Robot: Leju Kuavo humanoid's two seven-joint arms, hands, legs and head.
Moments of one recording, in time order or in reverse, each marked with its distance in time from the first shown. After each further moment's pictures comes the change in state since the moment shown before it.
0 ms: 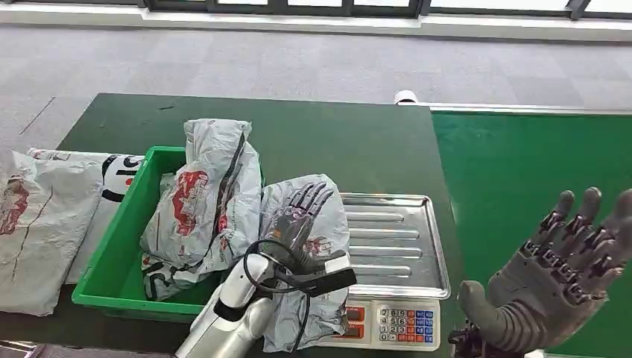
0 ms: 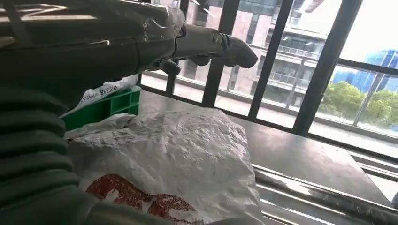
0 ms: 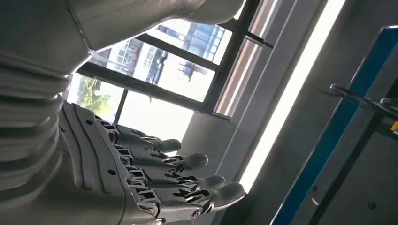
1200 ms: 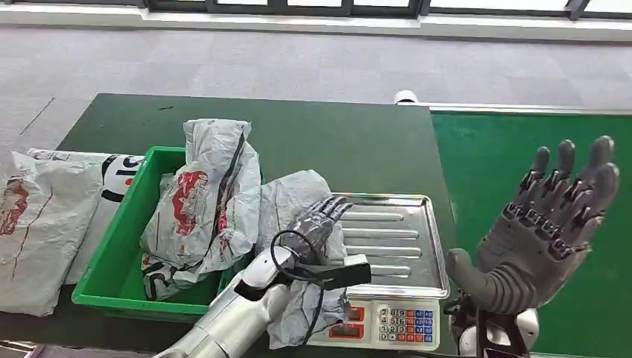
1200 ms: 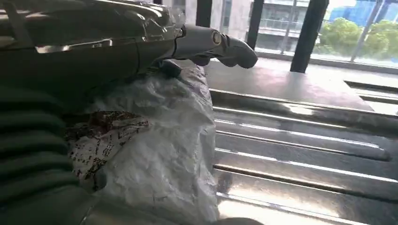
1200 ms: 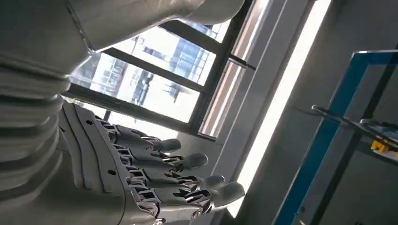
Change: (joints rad) left arm -0.185 -0.026 -0.095 0.337 0.094 -0.039 0.071; right arm -0.152 0.013 0.000 0.051 0.002 0.125 0.053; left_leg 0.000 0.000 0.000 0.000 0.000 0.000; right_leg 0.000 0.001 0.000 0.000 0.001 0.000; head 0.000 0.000
